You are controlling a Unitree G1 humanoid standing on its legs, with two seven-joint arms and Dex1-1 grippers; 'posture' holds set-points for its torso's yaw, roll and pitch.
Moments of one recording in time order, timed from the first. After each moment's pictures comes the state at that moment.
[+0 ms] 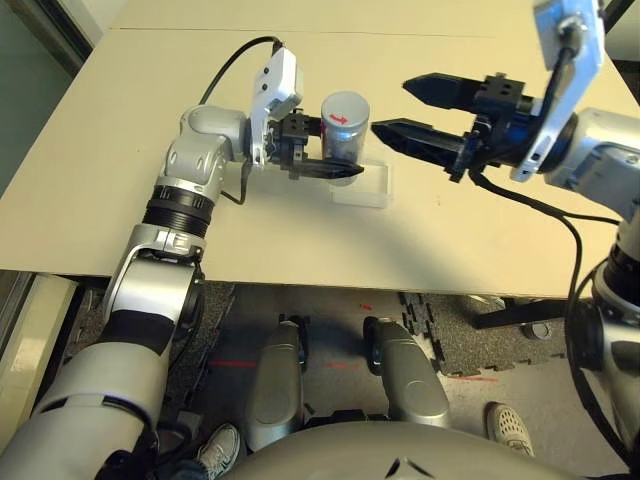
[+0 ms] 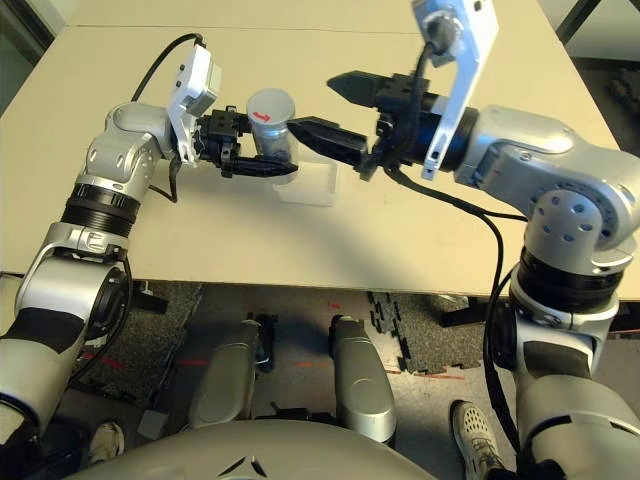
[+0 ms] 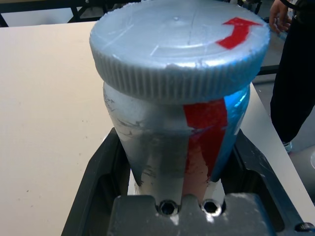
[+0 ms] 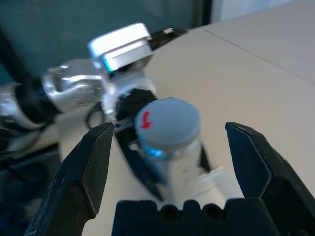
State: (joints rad) left arm -0.97 0.40 -0.17 0.57 -0.29 0.14 -1.42; right arm -0.80 -0.54 -0.04 -0.43 0.79 1.08 0.50
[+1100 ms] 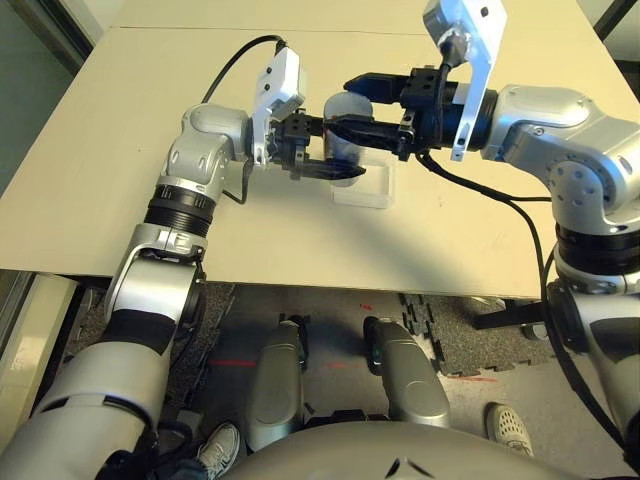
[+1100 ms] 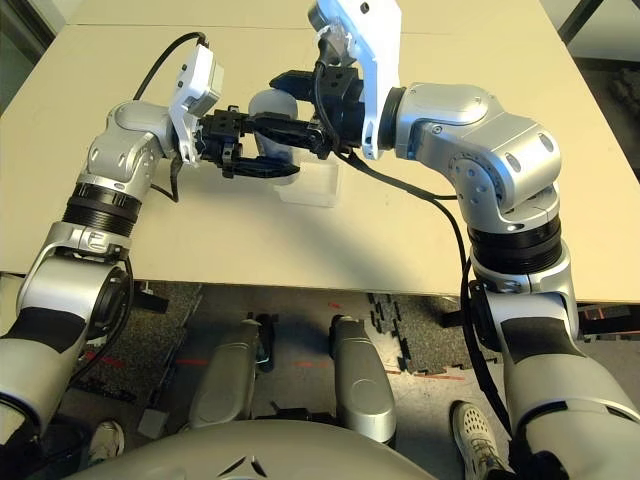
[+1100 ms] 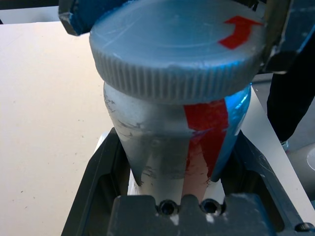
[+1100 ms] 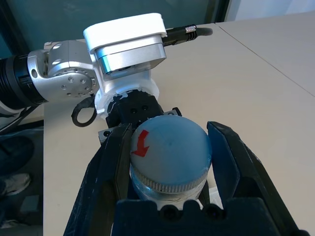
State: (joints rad) left arm -0.96 0.39 -0.17 0.55 -0.28 0.16 -1.42; right arm -0.87 -0.50 0.12 -0.31 0.58 0.92 0.67
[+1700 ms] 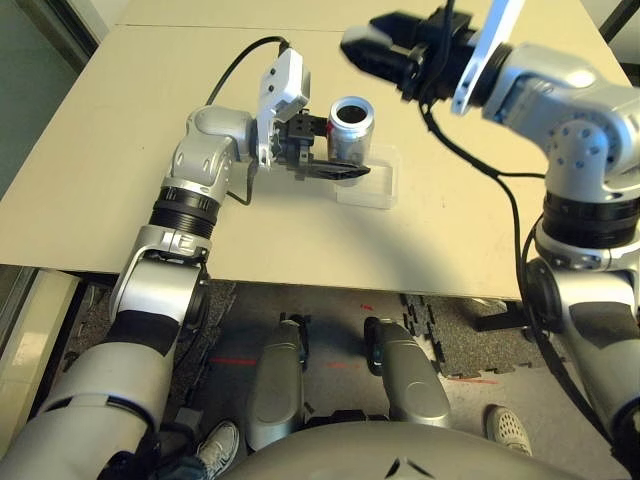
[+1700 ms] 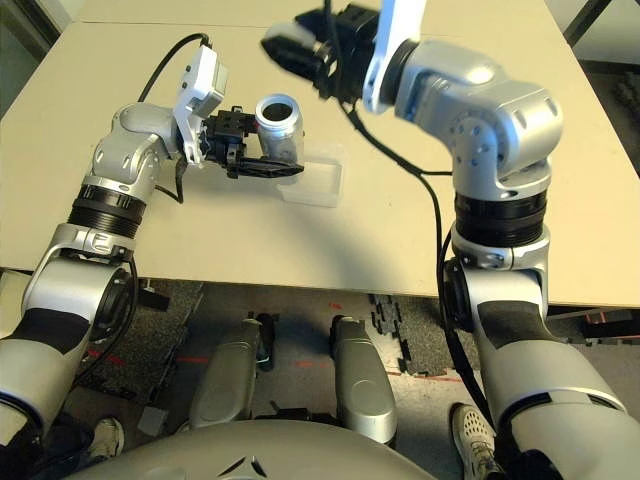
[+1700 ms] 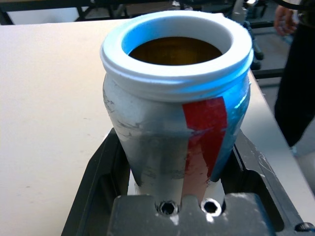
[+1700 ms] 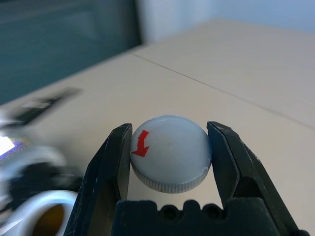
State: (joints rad) left arm -0.95 0.37 -0.15 0.57 -0.27 0.12 -1.35; right arm -0.98 -0.37 -0.10 -0.06 0.51 0.96 0.35
